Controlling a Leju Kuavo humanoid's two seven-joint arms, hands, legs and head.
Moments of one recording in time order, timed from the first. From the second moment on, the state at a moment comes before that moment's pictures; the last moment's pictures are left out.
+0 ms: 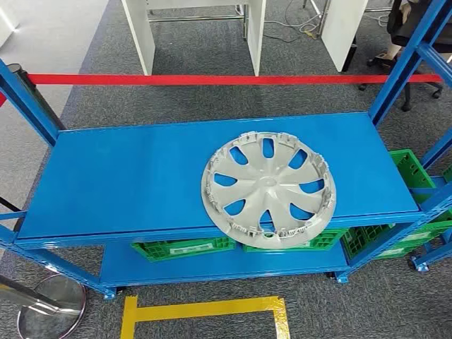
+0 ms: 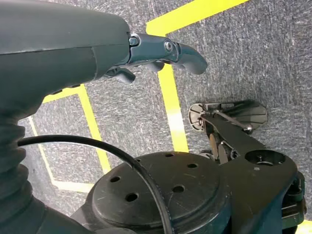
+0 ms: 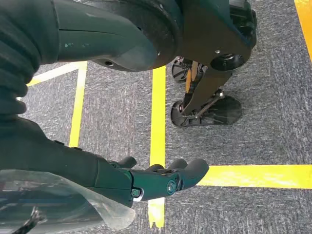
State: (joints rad) left arm 0.14 0.00 -0.01 -0.38 0.00 0.00 0.00; right arm 0.16 0.01 -0.02 -0.41 0.00 0.00 0.00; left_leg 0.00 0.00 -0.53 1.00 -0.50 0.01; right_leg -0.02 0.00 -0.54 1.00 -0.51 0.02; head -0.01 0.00
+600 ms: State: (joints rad) left arm 0.10 0.00 -0.13 -0.38 0.14 0.04 -0.03; right arm 0.06 -0.06 0.17 -0.54 0.01 0.00 -0.06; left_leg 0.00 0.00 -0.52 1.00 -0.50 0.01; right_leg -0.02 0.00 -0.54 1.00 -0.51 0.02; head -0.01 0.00
